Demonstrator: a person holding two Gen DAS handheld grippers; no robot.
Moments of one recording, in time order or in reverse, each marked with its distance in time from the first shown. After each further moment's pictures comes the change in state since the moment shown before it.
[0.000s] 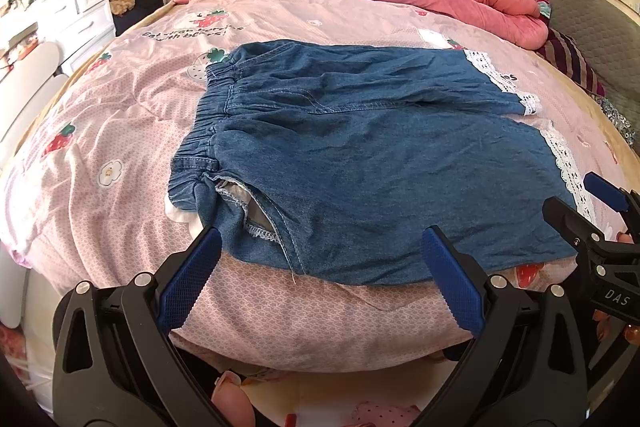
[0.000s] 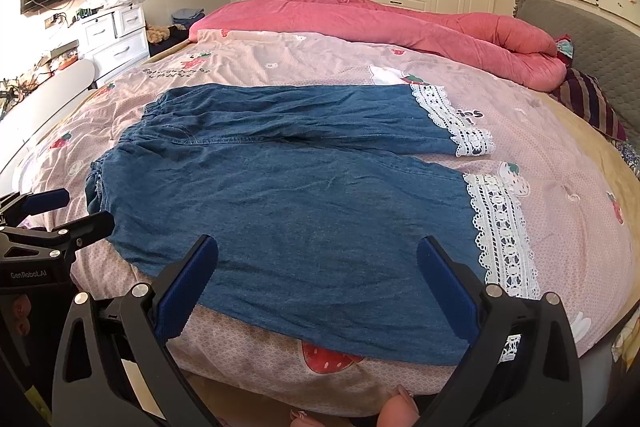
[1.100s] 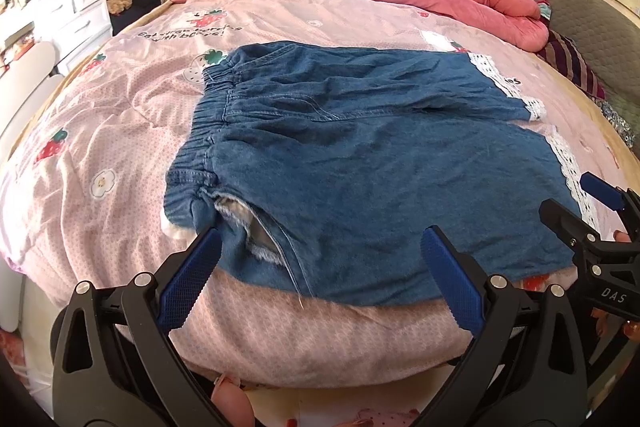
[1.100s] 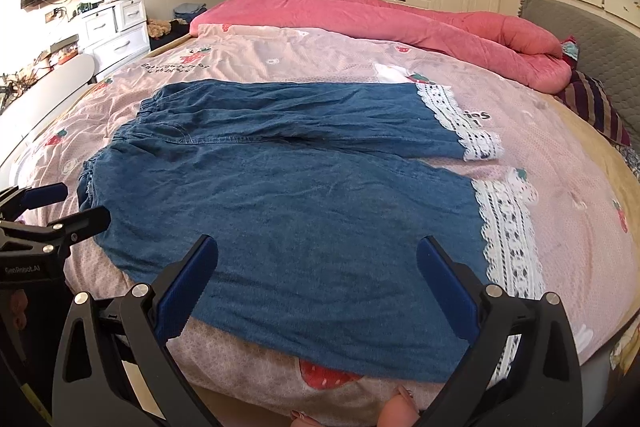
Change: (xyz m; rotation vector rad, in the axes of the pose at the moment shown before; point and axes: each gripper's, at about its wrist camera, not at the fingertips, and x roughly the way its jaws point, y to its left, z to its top) left arm 0.015 0.009 0.012 -0.006 0.003 -0.009; right arm 0.019 0.001 0.014 -0.027 0.015 0.006
